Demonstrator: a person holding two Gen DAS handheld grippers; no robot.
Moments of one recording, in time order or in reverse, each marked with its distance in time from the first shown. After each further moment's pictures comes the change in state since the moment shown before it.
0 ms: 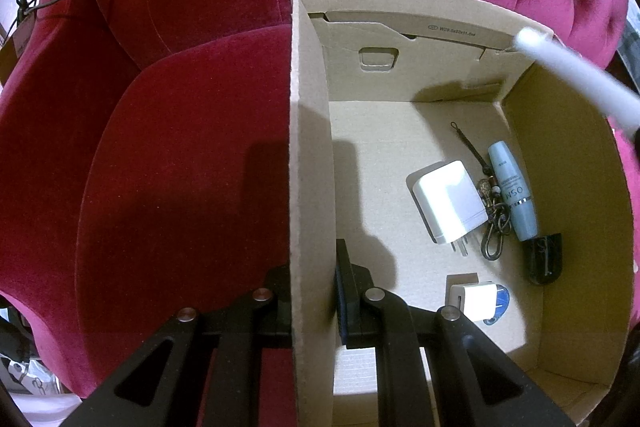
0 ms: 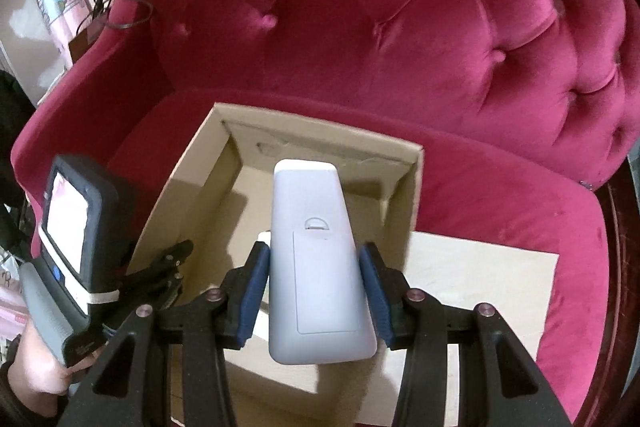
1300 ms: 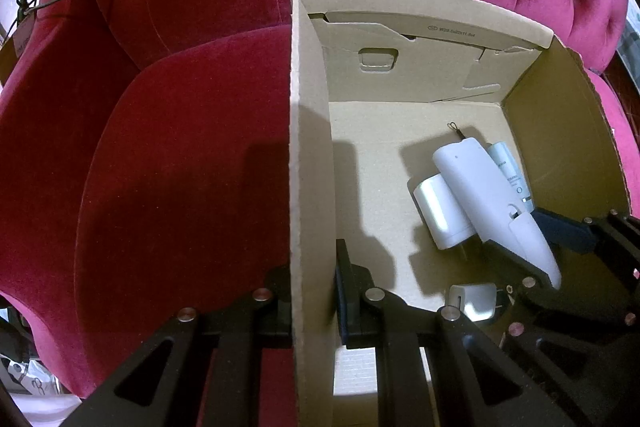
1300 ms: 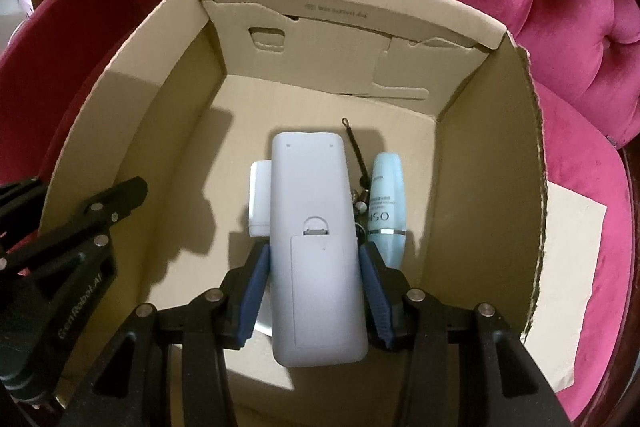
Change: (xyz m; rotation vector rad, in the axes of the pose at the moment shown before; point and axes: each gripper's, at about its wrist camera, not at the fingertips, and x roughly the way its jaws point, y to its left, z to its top) left arm -0.001 0.001 -0.002 0.003 -0.002 -0.001; right arm 0.093 0.016 -0.033 0.028 0.189 -0.036
